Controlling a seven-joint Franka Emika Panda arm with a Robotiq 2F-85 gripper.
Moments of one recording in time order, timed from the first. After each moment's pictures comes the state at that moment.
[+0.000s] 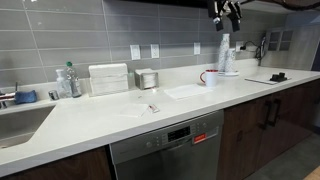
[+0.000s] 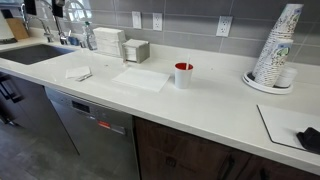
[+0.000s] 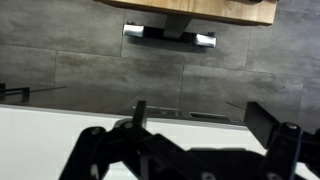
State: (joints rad) arm -0.01 -0.29 -0.02 -1.94 -0.04 1.38 -0.16
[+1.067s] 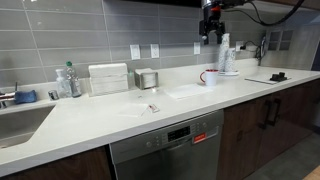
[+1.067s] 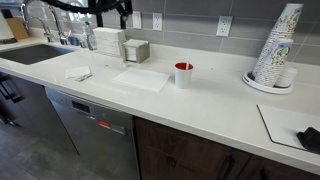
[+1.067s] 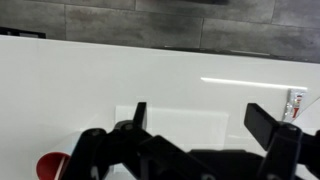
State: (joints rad) arm -0.08 0.07 -0.10 -1.66 -0.04 1.62 -0.28
